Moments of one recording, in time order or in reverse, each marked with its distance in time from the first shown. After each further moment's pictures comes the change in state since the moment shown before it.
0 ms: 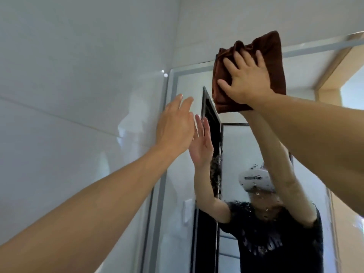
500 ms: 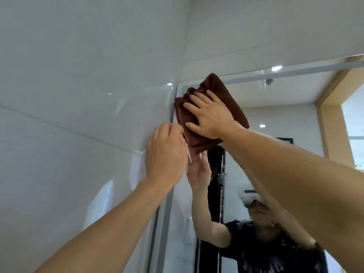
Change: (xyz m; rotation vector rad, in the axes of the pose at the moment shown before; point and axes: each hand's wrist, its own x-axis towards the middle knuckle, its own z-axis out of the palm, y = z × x) left_hand -0.030 -0.031 -0.015 0.041 0.172 -0.025; right_hand -0.003 -0.104 0.023 0.002 -0.046 -0.410
